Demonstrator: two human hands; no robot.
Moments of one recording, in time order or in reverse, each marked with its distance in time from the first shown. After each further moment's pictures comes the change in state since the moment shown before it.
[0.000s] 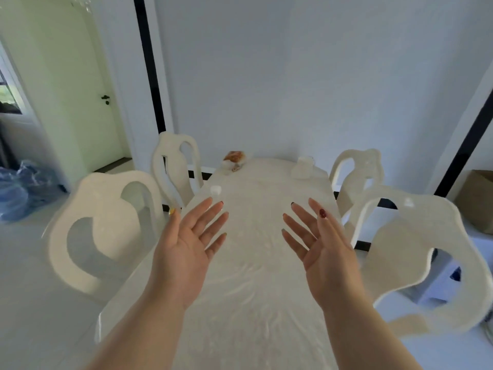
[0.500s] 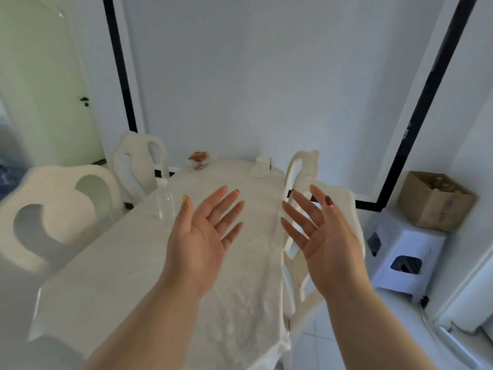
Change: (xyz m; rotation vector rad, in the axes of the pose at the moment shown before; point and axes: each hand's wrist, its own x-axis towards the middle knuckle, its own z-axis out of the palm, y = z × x) left_hand -0.077 -0.093 0.238 -0.079 -0.055 -0.011; right_hand -0.061 -0.179 -0.165 0.035 -0.075 -0.039
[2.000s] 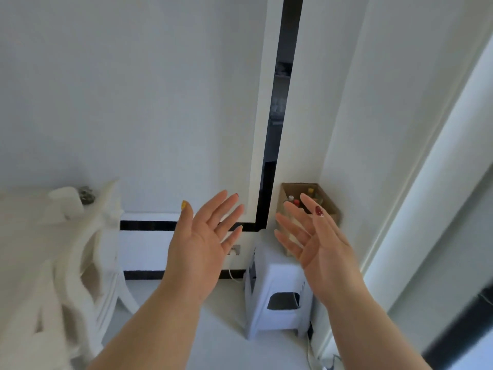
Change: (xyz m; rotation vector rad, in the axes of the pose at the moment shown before) left_hand 0.450 -0.466 0.498 -0.035 -0.214 -0.156; right_hand 0.417 -0.328 -0.583 -0.225 0.212 -0.079
